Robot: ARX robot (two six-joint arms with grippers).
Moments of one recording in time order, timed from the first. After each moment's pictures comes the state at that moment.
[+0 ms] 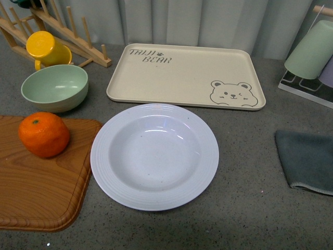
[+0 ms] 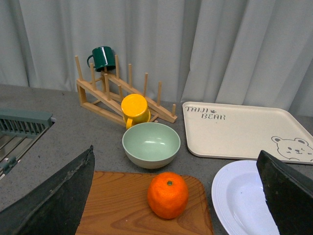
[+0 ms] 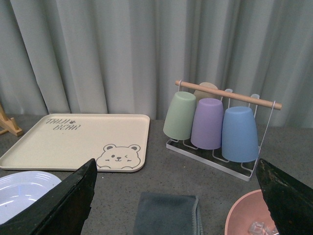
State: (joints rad) left arm 0.00 0.00 0.02 0.00 0.00 0.00; right arm 0.00 0.00 0.01 0.00 0.00 0.00
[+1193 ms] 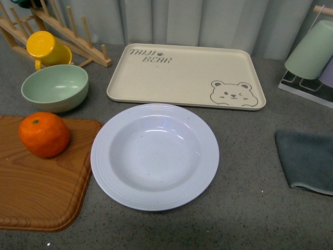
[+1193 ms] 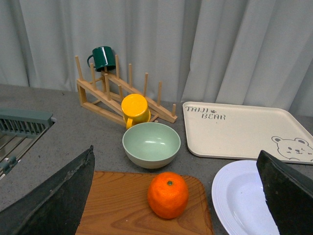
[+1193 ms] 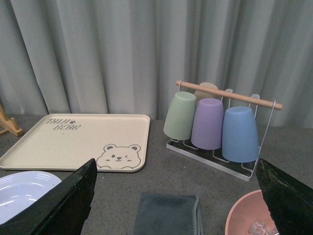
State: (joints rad) left arm 0.00 0.00 0.02 0.00 0.00 0.00; right arm 0.00 0.00 0.01 0.00 0.00 0.00
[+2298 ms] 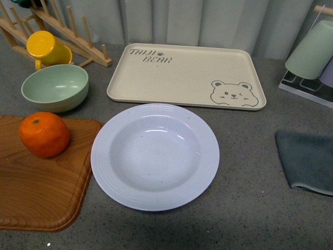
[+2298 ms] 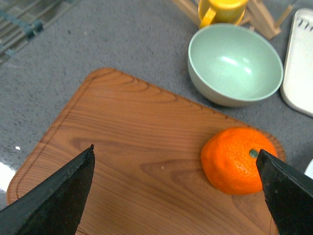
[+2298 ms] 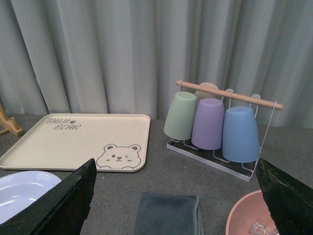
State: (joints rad) left arm 0.00 1.38 0.26 0.63 -0.26 -0.24; right arm 0.00 0.00 0.01 0.00 0.00 0.00
